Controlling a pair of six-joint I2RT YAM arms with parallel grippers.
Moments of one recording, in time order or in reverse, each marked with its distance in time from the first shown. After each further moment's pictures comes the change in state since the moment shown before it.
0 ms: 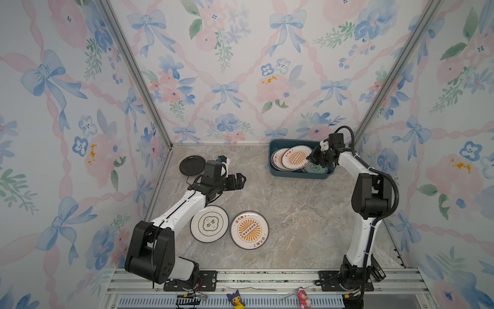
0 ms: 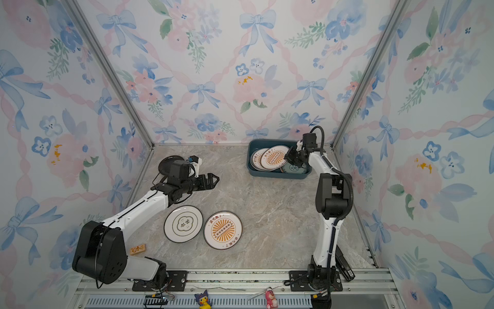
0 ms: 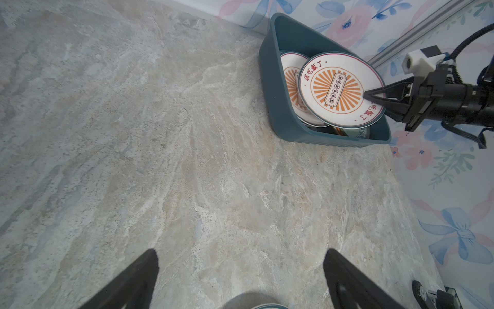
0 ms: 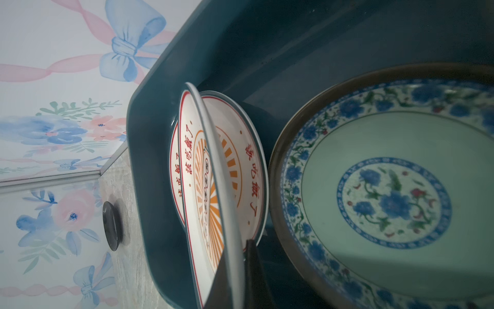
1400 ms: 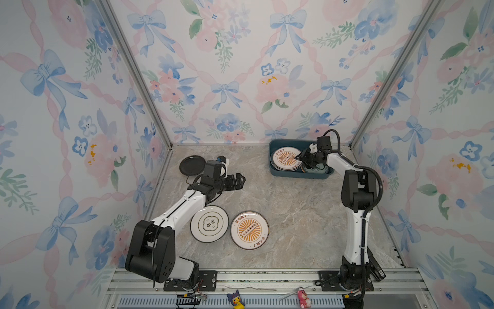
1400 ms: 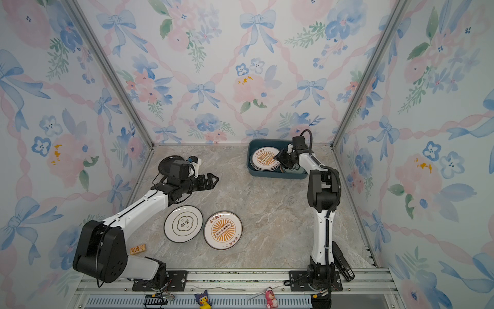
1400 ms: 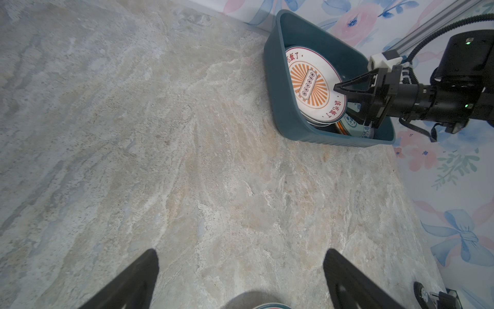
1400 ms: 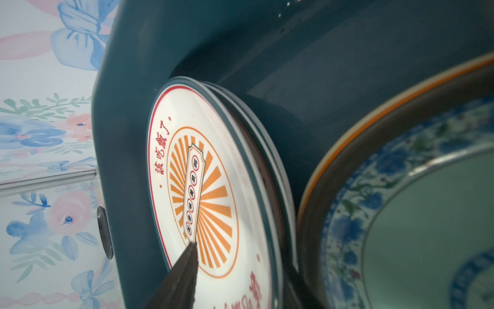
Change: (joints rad) left arm 0.006 0.007 0.000 -0.004 0.001 -0.003; right arm 0.061 0.168 0.108 0.051 0.002 0.046
